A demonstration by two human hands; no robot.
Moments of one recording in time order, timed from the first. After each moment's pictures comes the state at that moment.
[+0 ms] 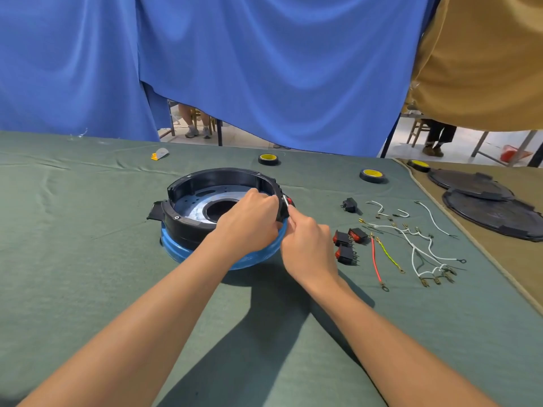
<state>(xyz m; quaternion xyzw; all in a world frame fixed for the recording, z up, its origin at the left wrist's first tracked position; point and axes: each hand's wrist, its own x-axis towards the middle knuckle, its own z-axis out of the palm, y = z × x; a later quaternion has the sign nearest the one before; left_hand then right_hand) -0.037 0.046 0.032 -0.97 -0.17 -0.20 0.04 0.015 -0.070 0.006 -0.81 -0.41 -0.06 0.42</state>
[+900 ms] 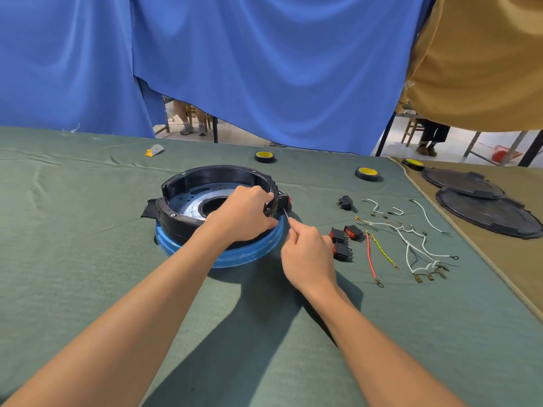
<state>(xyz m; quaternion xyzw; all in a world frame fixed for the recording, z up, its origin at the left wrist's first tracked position) -0.039 0.051 0.042 -0.95 -0.21 -0.15 -0.15 0.012 -0.077 -0.011 -0.82 -0.35 -0.06 0.45</state>
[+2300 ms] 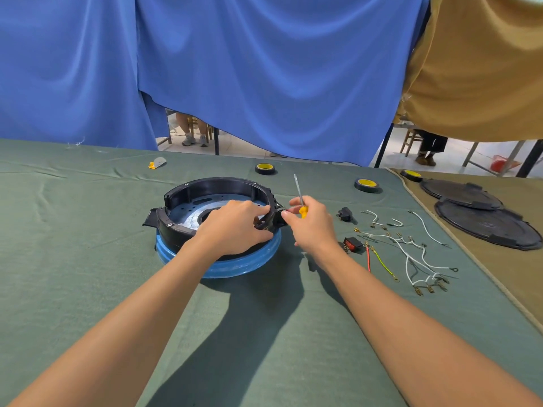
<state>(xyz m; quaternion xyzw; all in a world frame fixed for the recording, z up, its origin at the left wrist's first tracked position) -0.056 0.065 0.040 -0.96 -0.22 -0.15 -0.10 0.070 -0.039 0.017 -0.77 -0.35 0.05 0.53</state>
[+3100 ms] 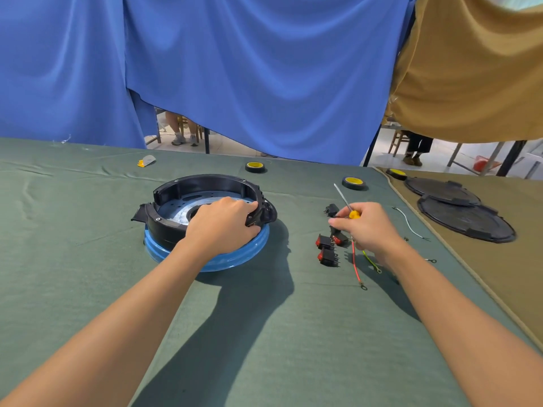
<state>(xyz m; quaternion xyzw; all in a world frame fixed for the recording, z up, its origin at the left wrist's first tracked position) -0.057 0.060 0.032 -0.96 -0.22 -0.18 0.01 0.126 -0.134 0.036 -0.83 -0.30 0.07 0.47</state>
